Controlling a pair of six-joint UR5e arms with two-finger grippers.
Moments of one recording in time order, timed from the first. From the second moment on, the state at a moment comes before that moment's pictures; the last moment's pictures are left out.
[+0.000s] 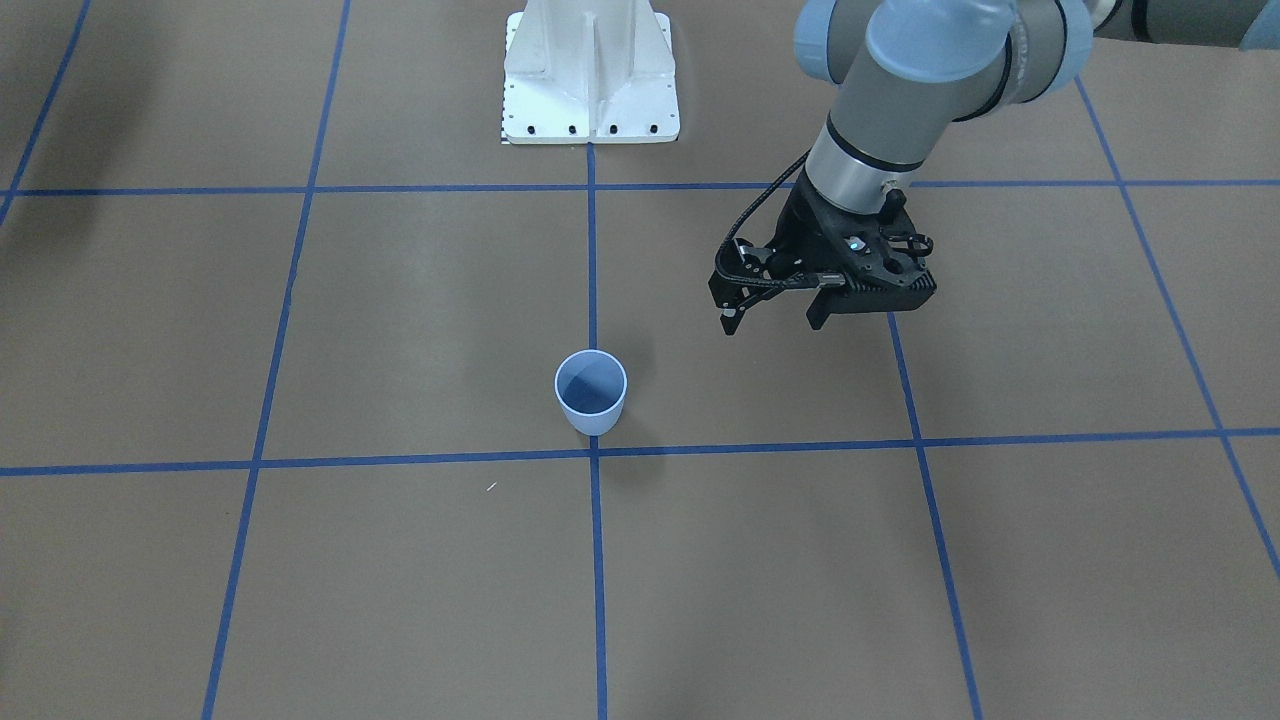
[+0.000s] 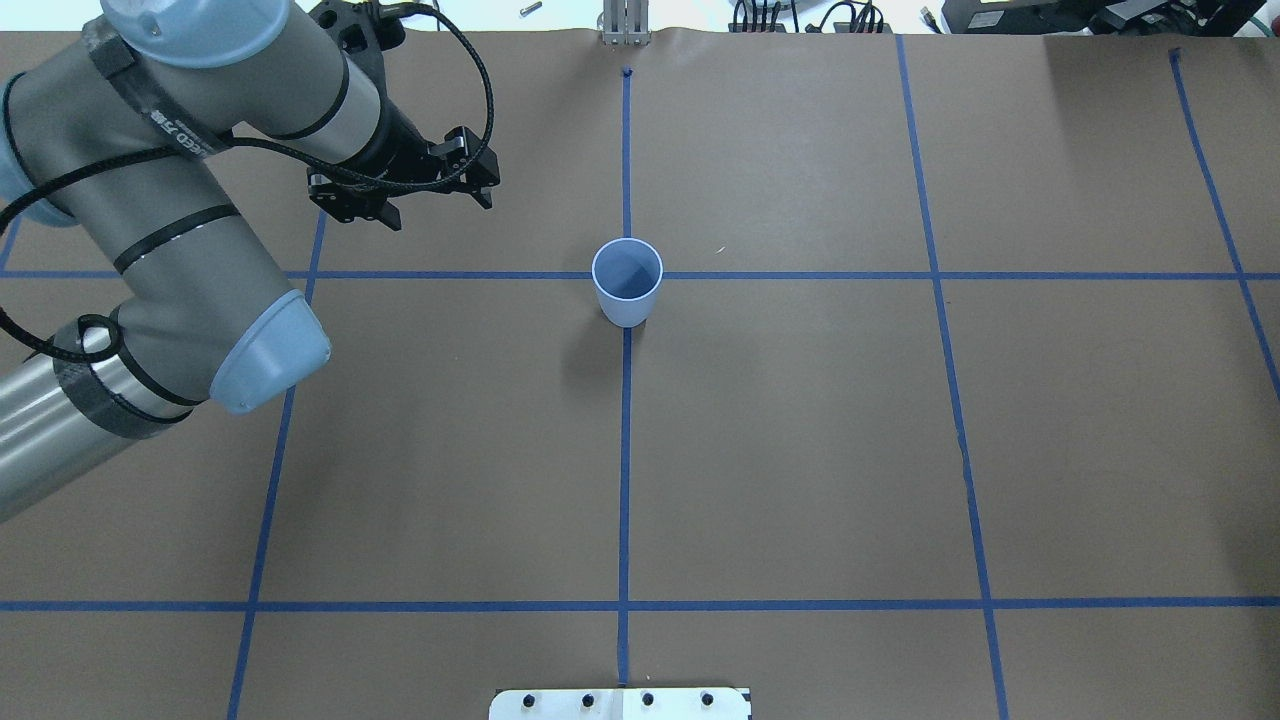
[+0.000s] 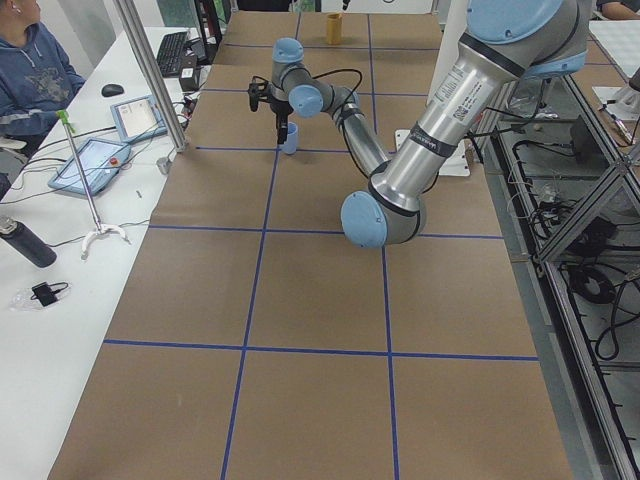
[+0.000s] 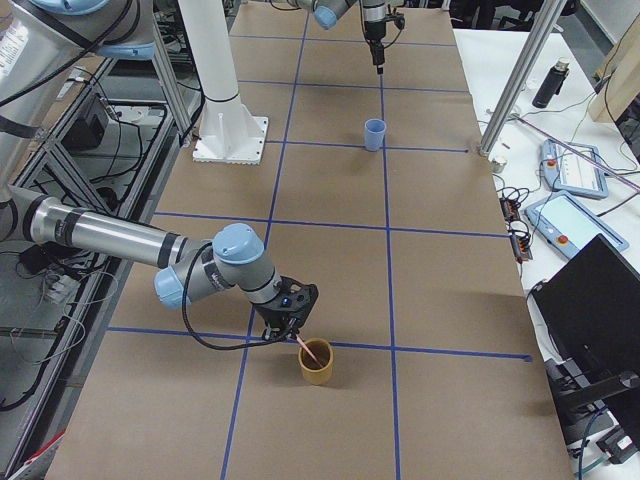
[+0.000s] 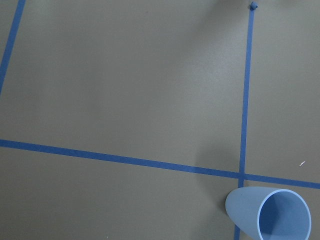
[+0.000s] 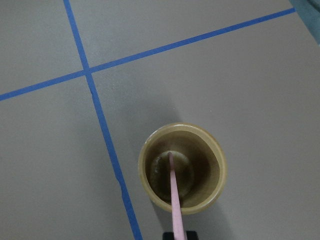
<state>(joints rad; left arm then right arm) -0.82 -2.22 -1.79 -1.62 -2.04 -1.23 1.43 -2.14 1.88 -0.88 2.10 0.74</state>
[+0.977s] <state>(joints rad) -0.82 -2.21 -1.78 -1.62 -2.04 -1.23 1.50 -2.23 2.01 -0.91 2.15 0.69</state>
